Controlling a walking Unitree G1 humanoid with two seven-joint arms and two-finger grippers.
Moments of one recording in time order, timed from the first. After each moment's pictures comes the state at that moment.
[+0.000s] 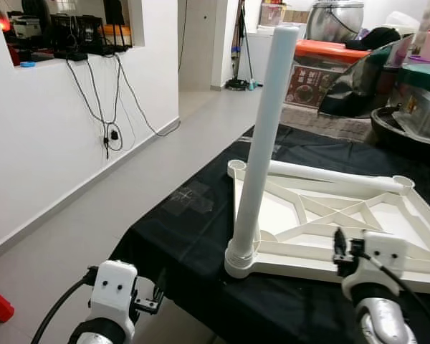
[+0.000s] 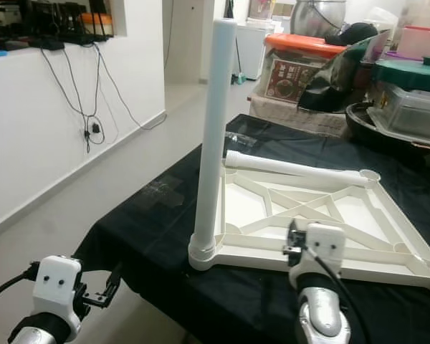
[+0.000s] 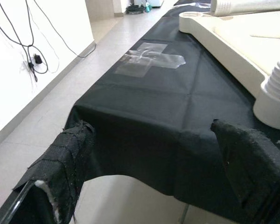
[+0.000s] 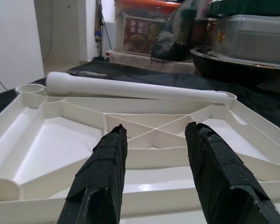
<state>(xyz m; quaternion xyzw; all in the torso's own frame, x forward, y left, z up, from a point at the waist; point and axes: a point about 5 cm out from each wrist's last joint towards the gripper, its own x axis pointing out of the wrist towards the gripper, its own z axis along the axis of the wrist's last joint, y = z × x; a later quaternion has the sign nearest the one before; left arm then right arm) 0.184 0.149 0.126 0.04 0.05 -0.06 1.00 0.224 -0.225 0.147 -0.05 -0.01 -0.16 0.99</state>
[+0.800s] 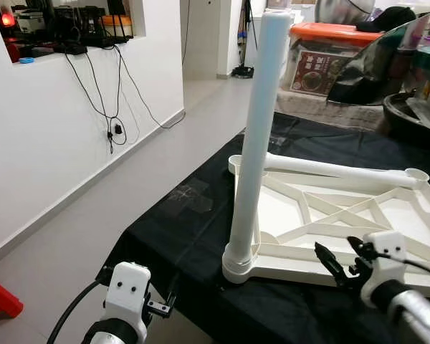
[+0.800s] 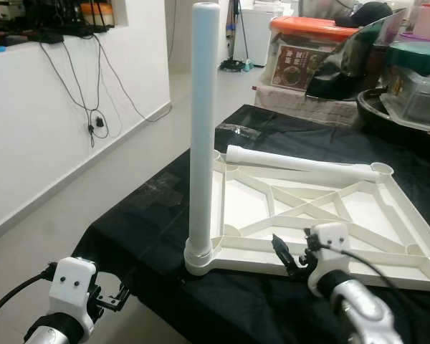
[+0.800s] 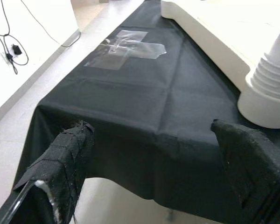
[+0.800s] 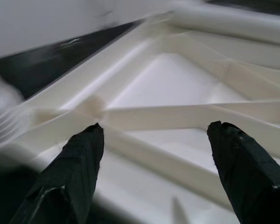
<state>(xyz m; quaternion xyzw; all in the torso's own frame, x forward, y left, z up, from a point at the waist) 0.187 0.136 0.120 0.04 0.06 -0.10 0.99 0.238 -0.265 0.141 -0.03 0.12 0.20 0.97</state>
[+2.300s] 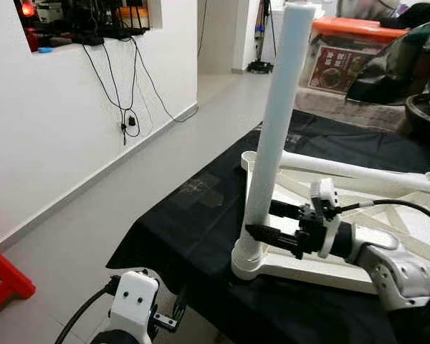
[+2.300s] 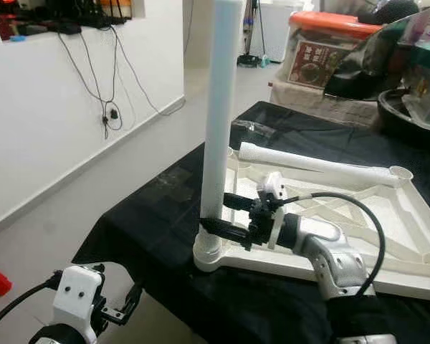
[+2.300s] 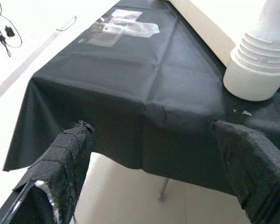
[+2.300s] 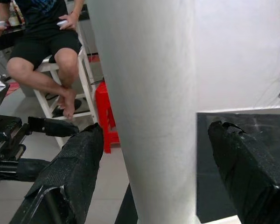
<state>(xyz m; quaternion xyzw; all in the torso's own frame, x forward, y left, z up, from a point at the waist) 0.172 0.129 0.122 0.04 0.08 -0.13 0.99 0.295 -0.178 0.183 0.01 0.03 0.55 0.84</state>
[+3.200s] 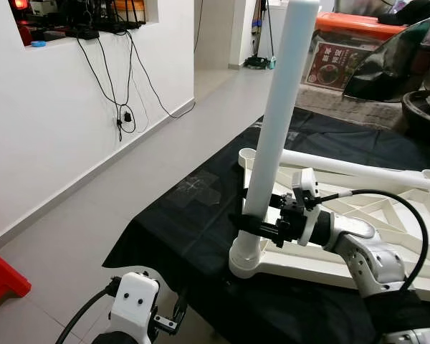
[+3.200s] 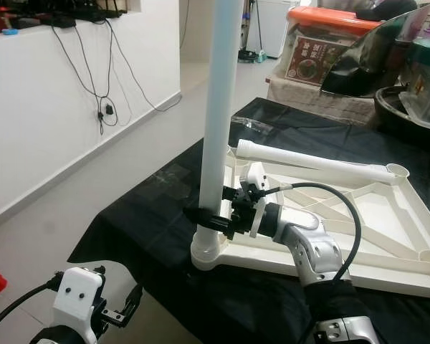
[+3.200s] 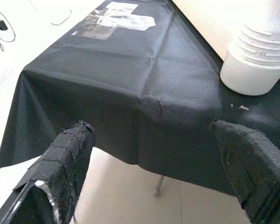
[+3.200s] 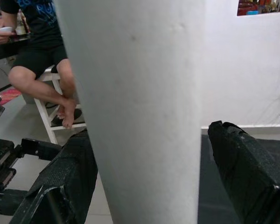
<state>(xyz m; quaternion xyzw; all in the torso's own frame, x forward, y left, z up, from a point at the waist) 0.171 0.129 0.121 0.04 0.09 -0.13 0.99 0.310 -0.157 0.192 0.02 -0.02 0.56 0.83</state>
